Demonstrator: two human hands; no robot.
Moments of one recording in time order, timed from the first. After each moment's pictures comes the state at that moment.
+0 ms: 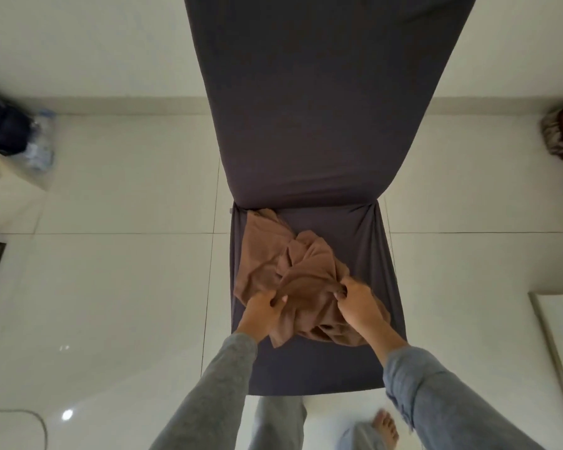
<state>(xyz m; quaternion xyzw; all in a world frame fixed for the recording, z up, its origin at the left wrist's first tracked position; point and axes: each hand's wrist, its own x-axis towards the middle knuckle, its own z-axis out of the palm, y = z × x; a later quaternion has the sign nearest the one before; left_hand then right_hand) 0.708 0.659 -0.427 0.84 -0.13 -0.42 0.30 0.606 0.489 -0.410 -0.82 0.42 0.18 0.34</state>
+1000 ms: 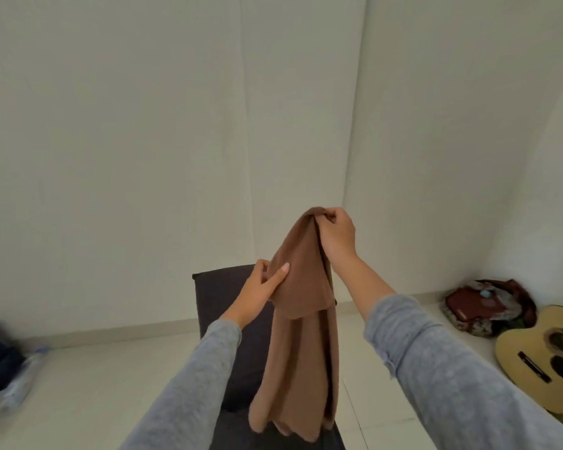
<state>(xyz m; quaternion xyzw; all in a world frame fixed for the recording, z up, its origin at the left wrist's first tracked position) 0.745 0.540 -0.008 0.66 -0.37 -0.26 0.60 0.660 0.408 0.079 -0.68 0.31 -0.44 0.50</state>
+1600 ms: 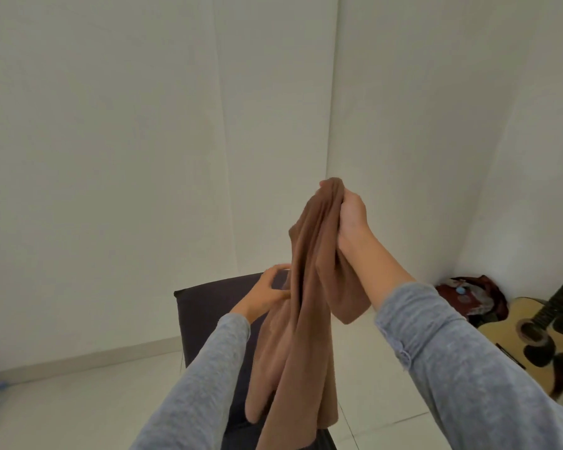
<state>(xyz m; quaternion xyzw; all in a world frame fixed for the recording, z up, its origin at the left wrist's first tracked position) 0.763 0.492 -0.013 0.68 -0.47 -0.28 0.49 0.638 0.411 0.138 -0.35 0.15 -0.38 0.84</state>
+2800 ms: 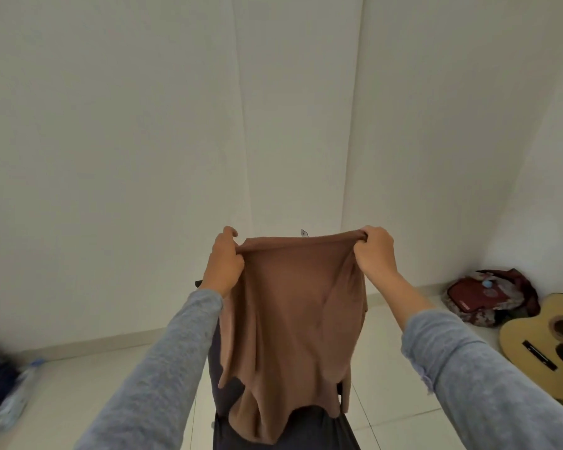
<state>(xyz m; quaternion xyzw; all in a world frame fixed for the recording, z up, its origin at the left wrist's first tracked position) 0.846 0.540 0.015 0.82 -0.36 0.03 0.45 0.649 0.358 0.037 -0.78 0.40 -0.38 0.28</state>
